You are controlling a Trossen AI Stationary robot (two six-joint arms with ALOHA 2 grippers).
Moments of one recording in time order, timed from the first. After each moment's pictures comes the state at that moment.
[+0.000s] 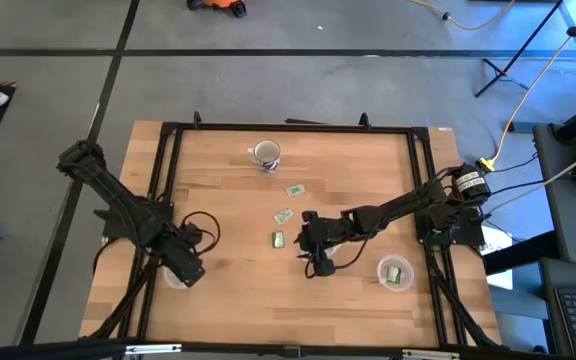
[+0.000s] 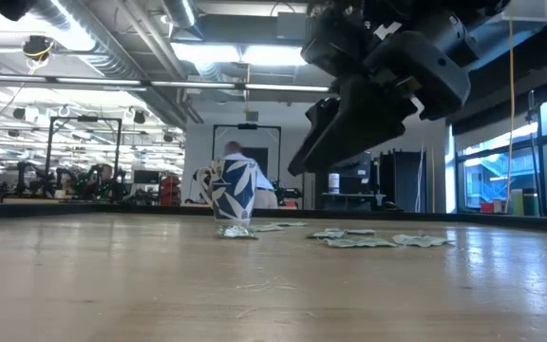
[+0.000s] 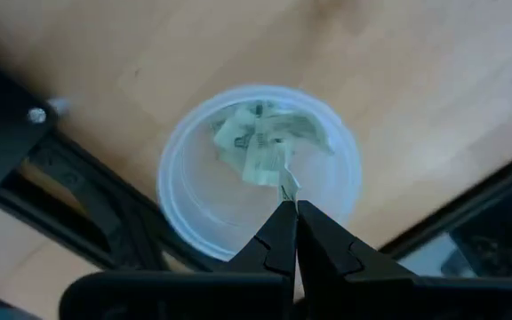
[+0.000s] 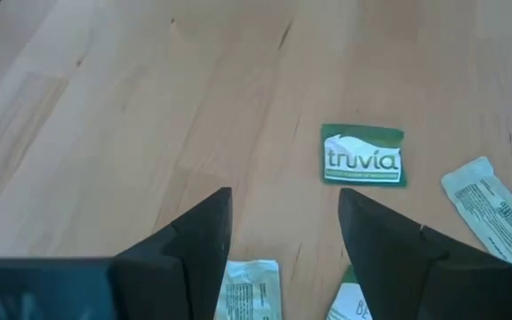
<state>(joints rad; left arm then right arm) -0.69 1.25 1.03 -1.20 0.08 -1.58 0.22 1.77 0.96 0.05 0.01 -0.03</state>
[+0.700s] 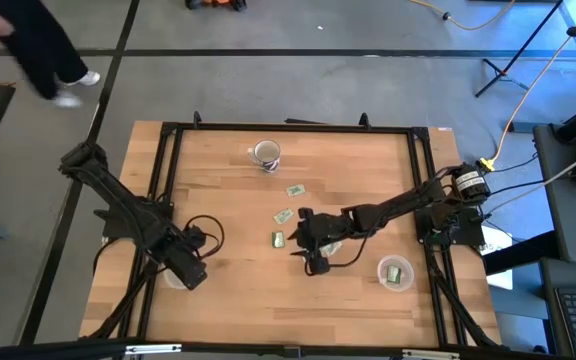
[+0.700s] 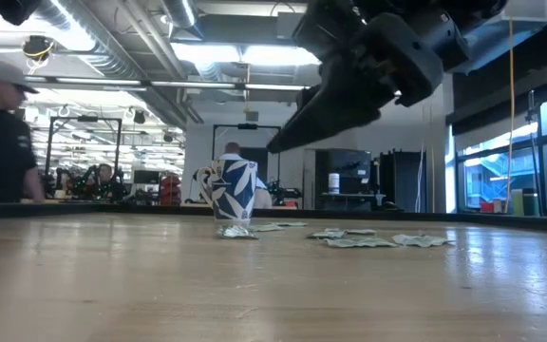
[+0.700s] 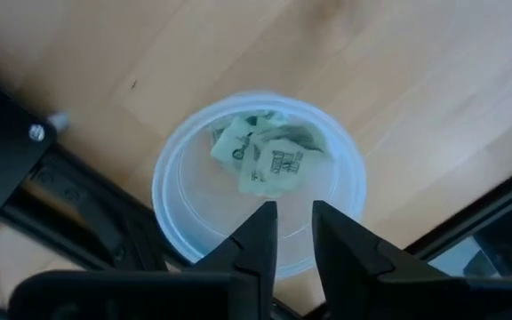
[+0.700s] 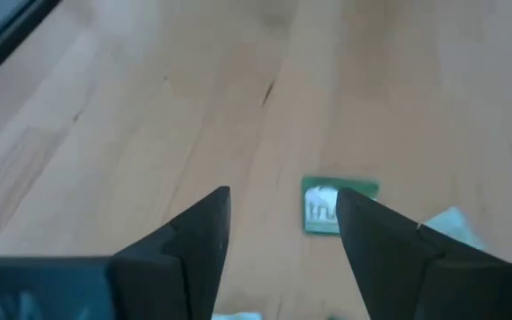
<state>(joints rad) -0.70 1.29 1.03 -1.19 0.07 -1.53 0.21 1.77 0.96 0.17 0.01 -0.05</state>
